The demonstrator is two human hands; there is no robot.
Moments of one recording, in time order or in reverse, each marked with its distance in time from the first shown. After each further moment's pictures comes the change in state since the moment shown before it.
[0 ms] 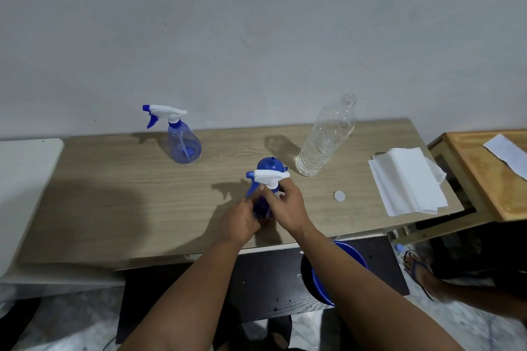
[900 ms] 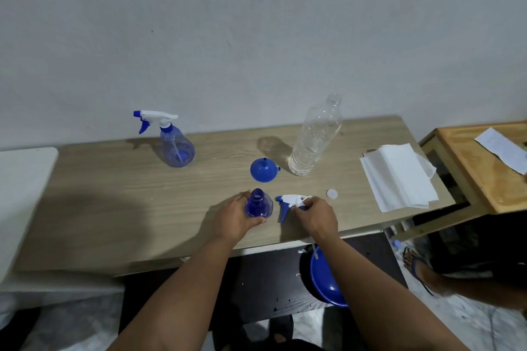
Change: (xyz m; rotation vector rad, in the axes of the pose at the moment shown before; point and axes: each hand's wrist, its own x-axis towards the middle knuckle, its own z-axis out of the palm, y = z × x) left_hand -0.001 -0.001 -0.005 -0.047 0.003 -0.007; right_hand 0.001 0.057 -0.076 -0.612 0.119 0.421
